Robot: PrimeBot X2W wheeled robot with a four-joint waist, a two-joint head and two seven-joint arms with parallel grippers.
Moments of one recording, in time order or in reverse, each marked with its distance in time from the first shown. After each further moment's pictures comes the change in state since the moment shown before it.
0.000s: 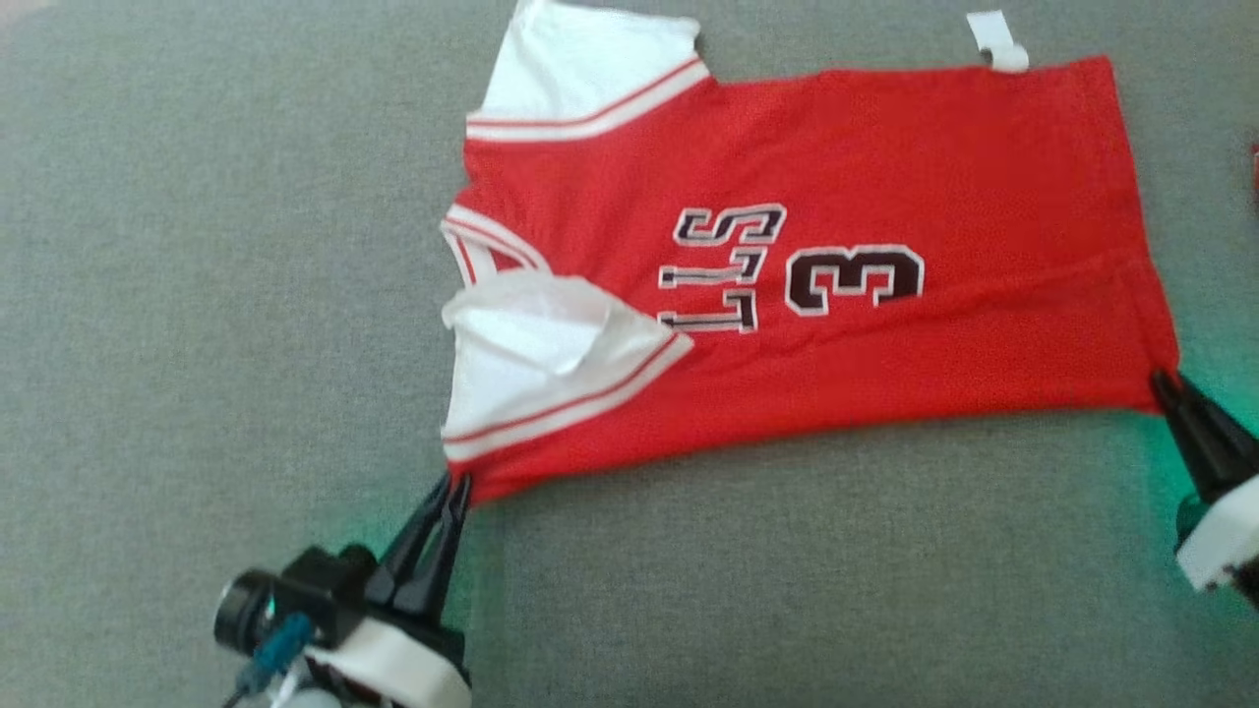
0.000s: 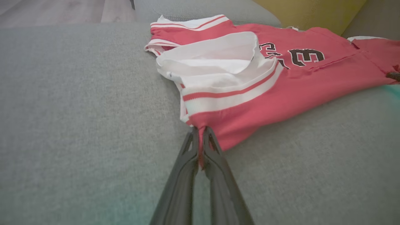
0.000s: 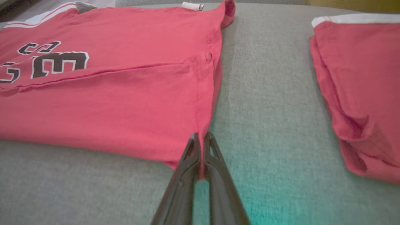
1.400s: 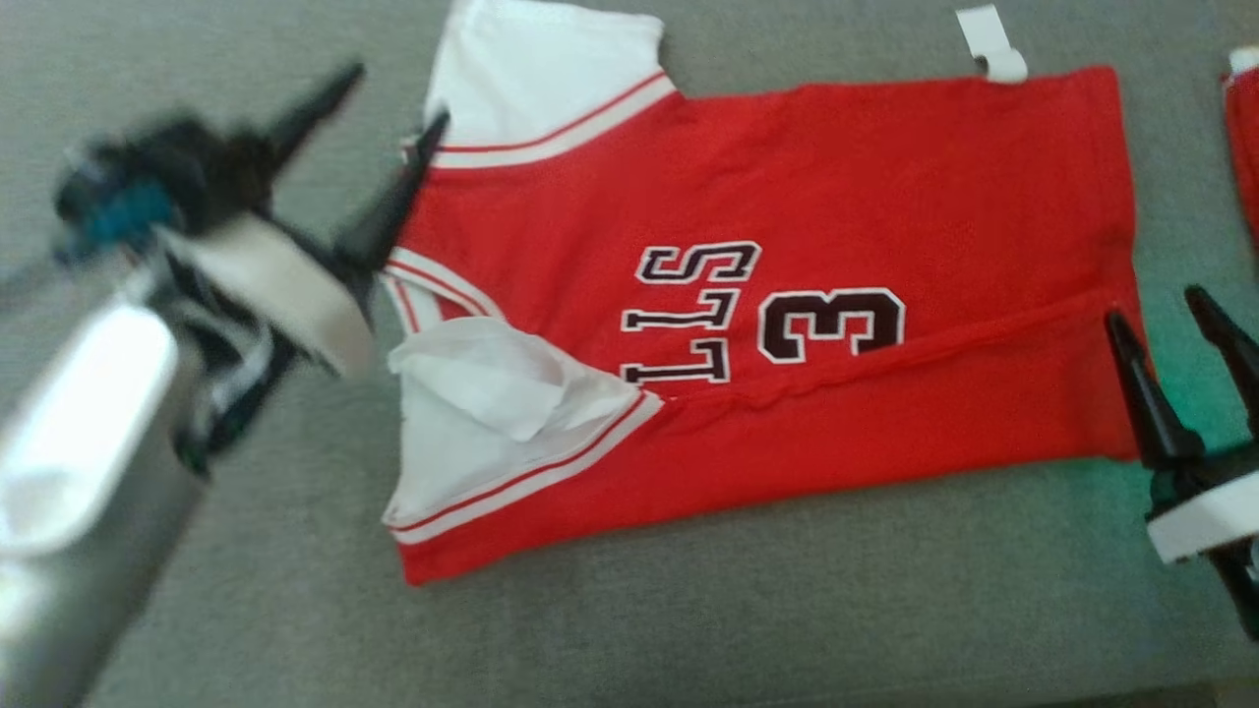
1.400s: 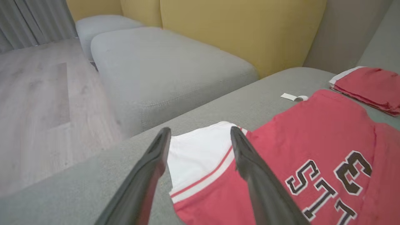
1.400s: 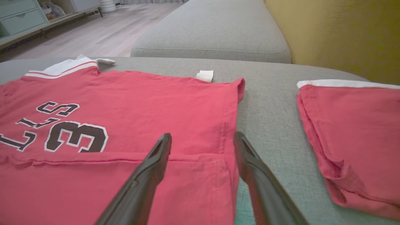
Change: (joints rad) left arm -0.562 0.155 0.015 -0.095 -0.120 -0.144 0.344; right arm 0.158 0.138 -0.292 -0.345 -0.254 0.000 -0.004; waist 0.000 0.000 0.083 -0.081
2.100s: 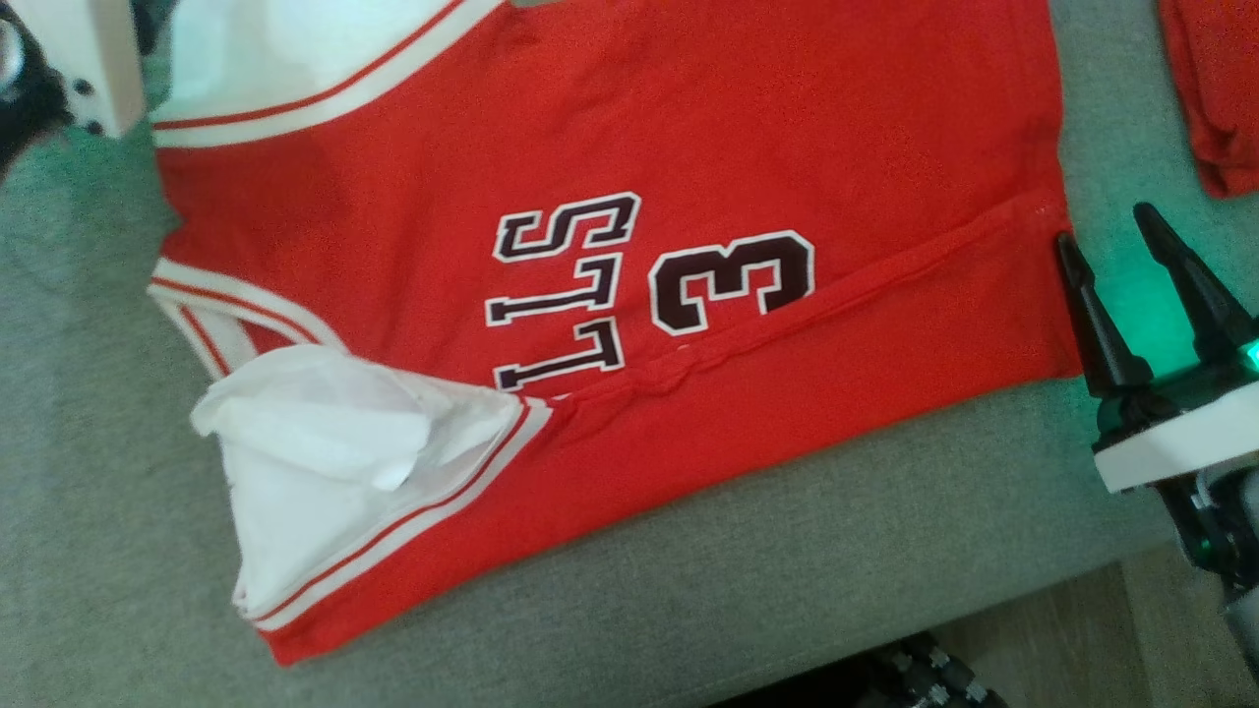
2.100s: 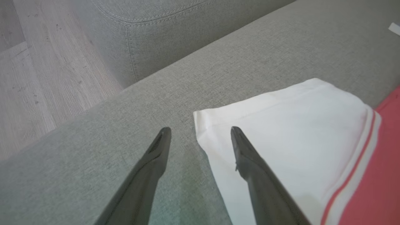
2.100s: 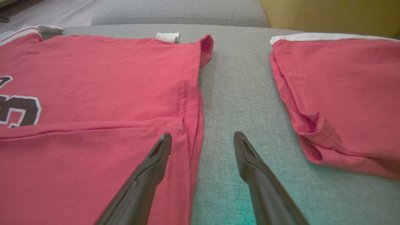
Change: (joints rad) left arm -0.493 0.171 -0.215 0.323 -0.280 -0.002 0.389; right arm -0.160 0.048 0.082 0.038 -0.013 0.000 -0.032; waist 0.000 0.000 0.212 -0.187
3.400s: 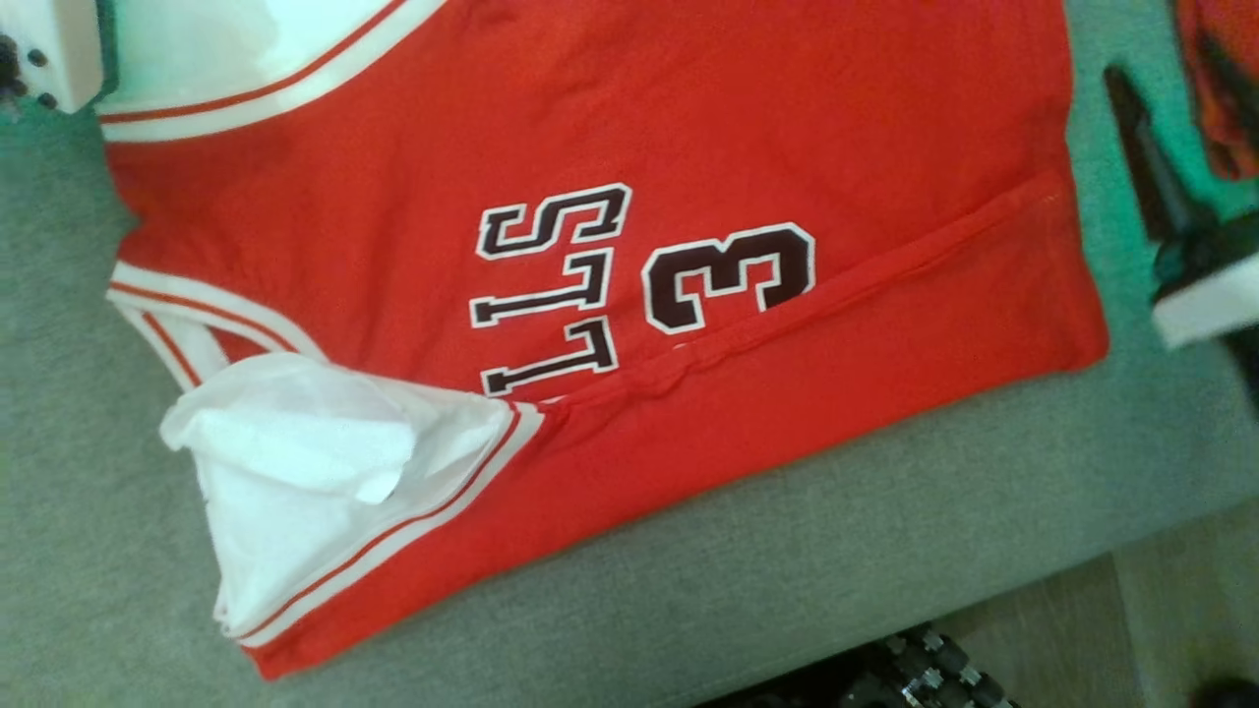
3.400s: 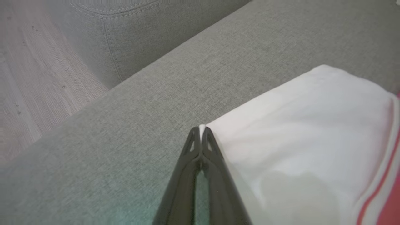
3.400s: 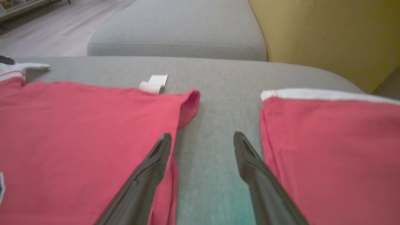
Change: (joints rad) left arm -0.197 0.096 -0.306 0.029 -0.157 -0.007 -0.074; right arm -0.239 -0.091 0.078 0.006 0.148 0.000 0.072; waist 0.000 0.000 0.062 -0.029
